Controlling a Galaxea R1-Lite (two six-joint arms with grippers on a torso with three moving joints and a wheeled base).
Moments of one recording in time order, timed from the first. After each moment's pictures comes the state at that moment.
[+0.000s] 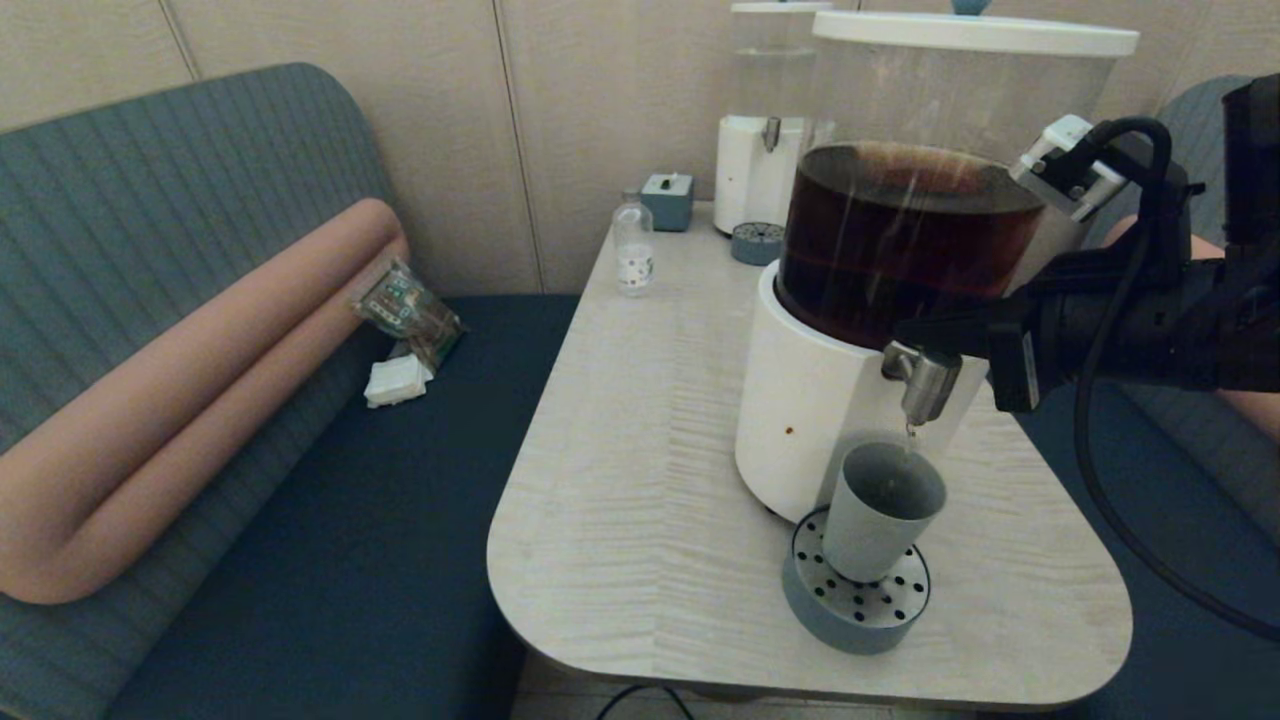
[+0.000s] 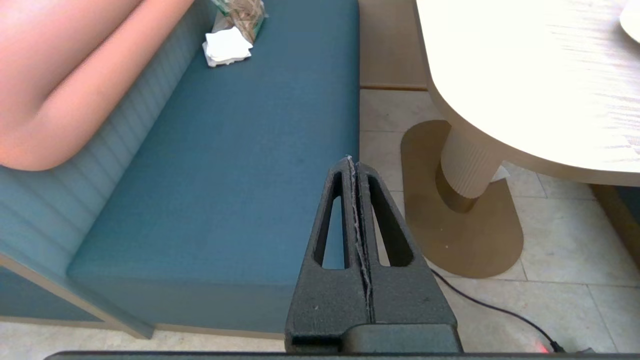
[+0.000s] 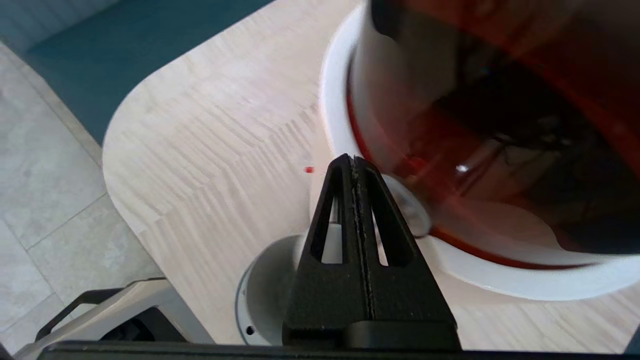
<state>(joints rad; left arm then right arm) -0.01 0.00 -0.02 0.05 0.02 -0.01 0.39 1.50 -1.23 0.09 0.23 -0.22</state>
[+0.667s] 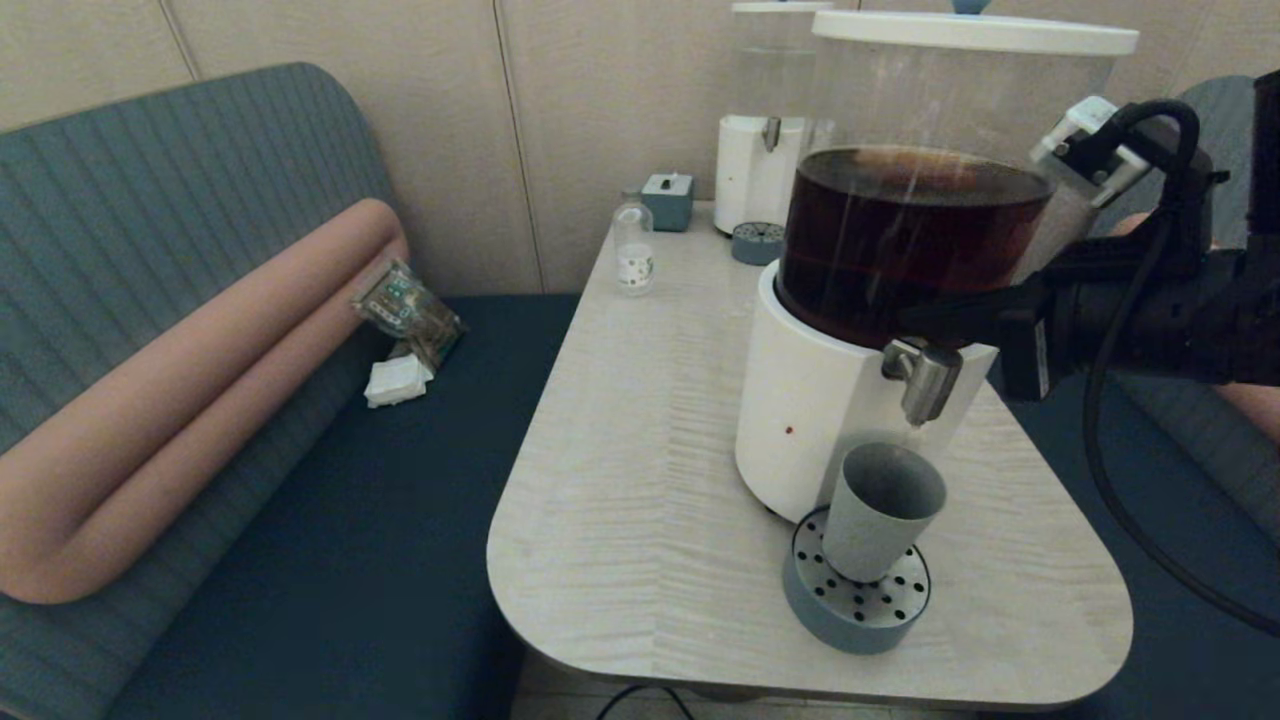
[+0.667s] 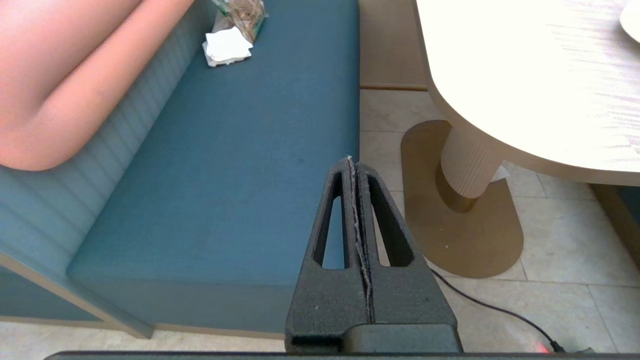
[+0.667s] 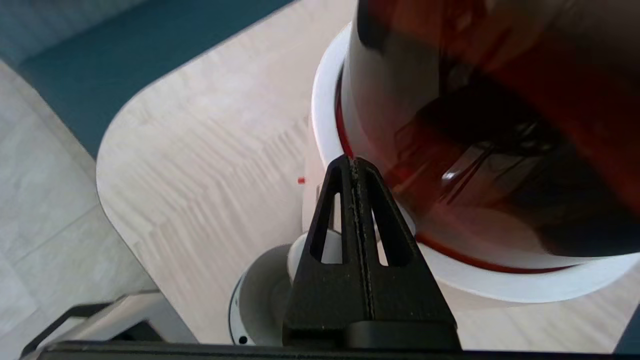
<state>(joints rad) -0.01 0.00 -0.02 0.05 0.02 -0.01 0.38 1.47 -1.21 0.03 0.22 -0.22</state>
